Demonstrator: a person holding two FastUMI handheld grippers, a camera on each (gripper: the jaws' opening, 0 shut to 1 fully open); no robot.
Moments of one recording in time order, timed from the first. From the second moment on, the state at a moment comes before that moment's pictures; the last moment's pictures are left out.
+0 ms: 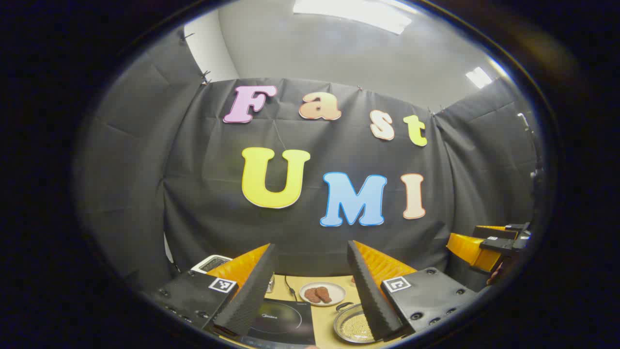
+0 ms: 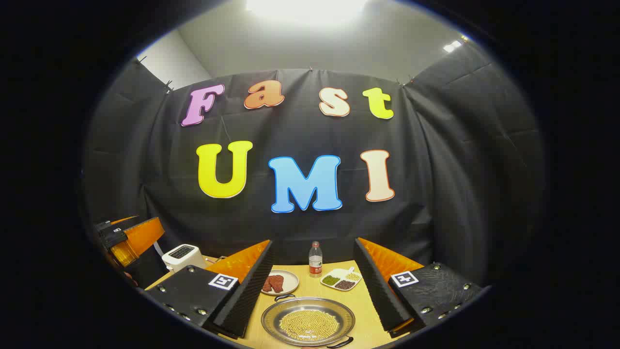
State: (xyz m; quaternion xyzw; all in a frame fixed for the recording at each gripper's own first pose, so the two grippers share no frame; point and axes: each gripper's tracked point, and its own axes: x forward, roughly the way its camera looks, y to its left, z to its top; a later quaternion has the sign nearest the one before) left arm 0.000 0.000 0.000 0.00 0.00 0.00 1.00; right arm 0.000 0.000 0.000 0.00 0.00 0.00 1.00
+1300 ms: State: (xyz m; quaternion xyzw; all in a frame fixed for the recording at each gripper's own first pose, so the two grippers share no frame) left arm -0.013 -0.008 -0.032 0.02 0.02 0.02 1.00; right arm 0.000 -0.018 -0.089 0.03 0.11 0.04 0.99
